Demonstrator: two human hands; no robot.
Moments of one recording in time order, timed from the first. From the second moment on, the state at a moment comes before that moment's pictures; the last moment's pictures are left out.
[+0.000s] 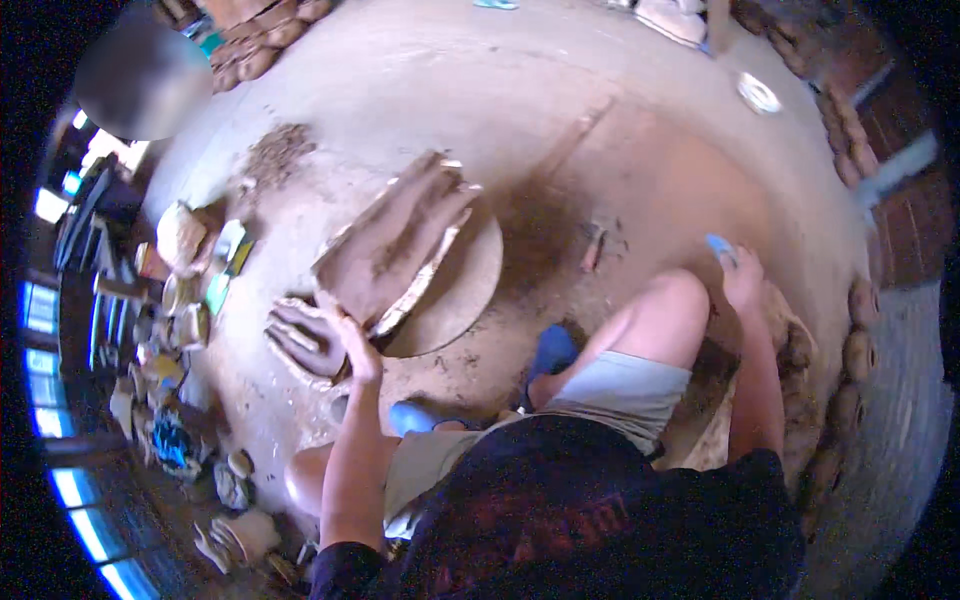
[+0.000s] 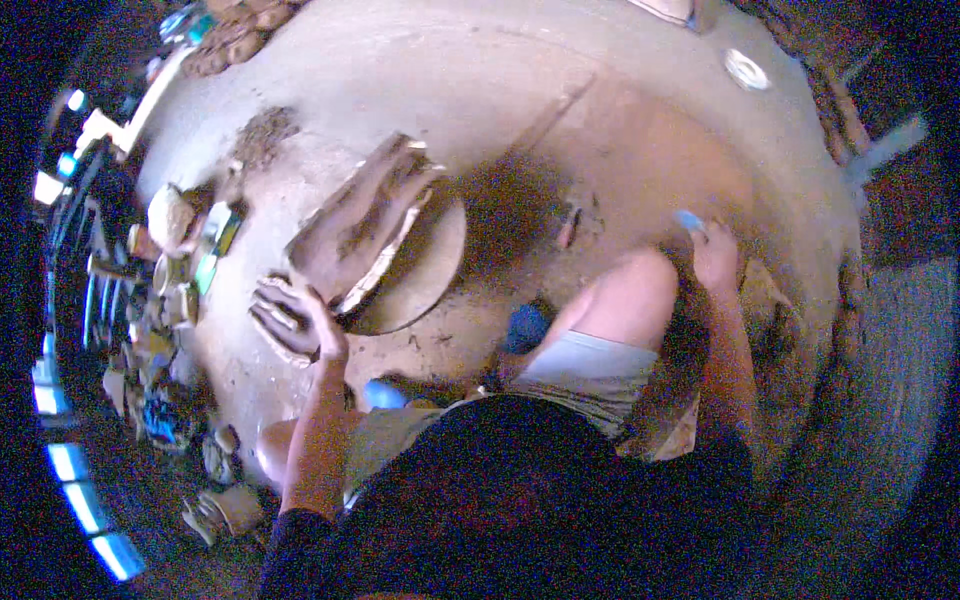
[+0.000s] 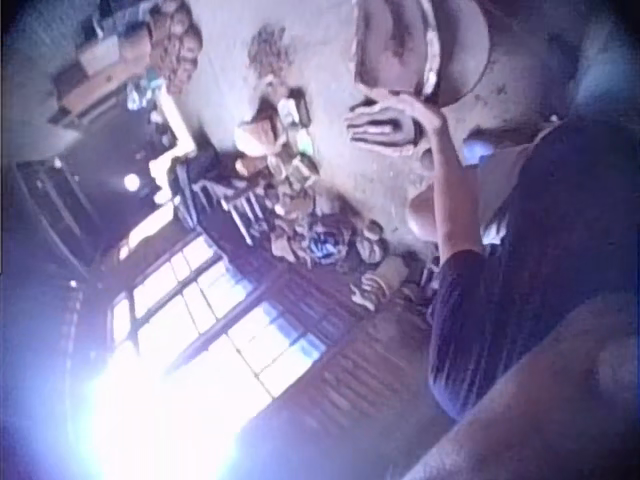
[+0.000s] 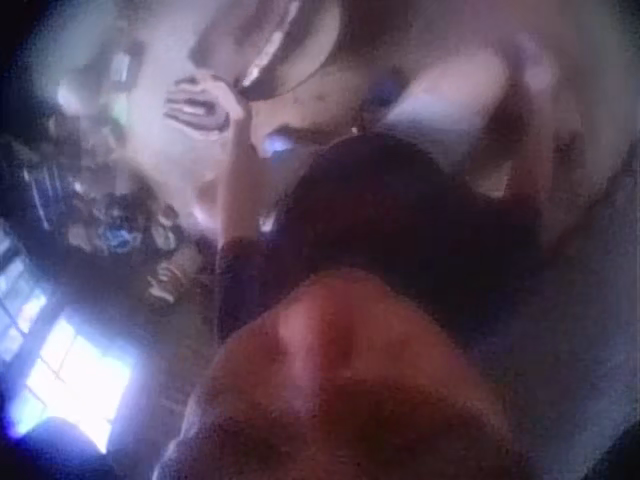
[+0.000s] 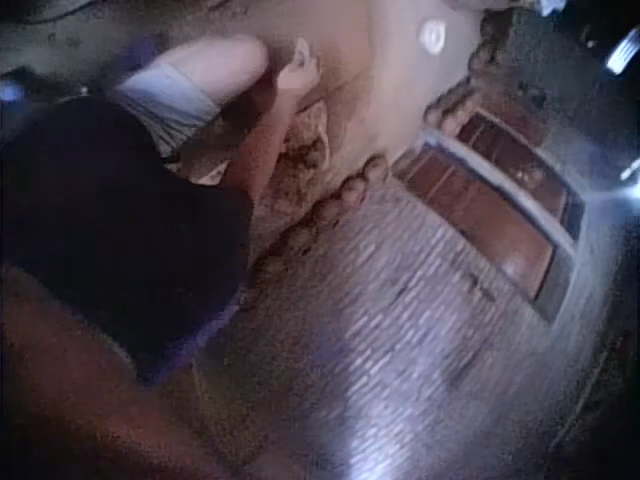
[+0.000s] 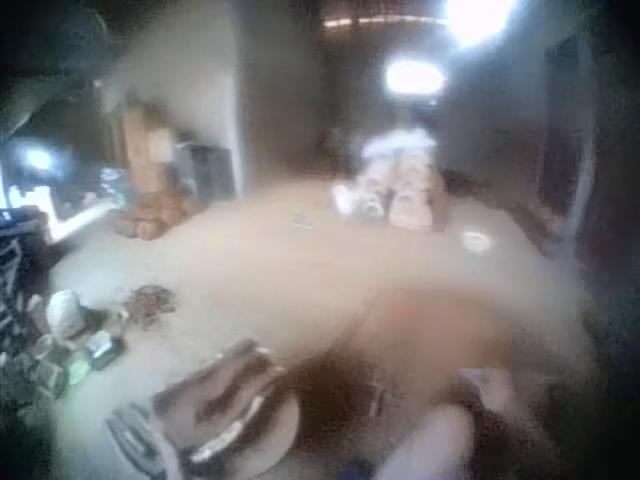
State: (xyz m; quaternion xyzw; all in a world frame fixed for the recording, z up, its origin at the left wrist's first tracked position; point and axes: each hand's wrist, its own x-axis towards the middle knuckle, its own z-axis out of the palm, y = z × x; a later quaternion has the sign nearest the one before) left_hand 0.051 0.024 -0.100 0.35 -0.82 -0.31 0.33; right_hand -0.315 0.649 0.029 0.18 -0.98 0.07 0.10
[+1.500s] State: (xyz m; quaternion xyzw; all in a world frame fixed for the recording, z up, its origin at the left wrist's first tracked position) left_hand 0.066 0.086 -0.028 0.37 -0.80 -0.42 0.21; right_hand -0.158 -0.071 0.030 0.32 -0.74 0.36 -0.46
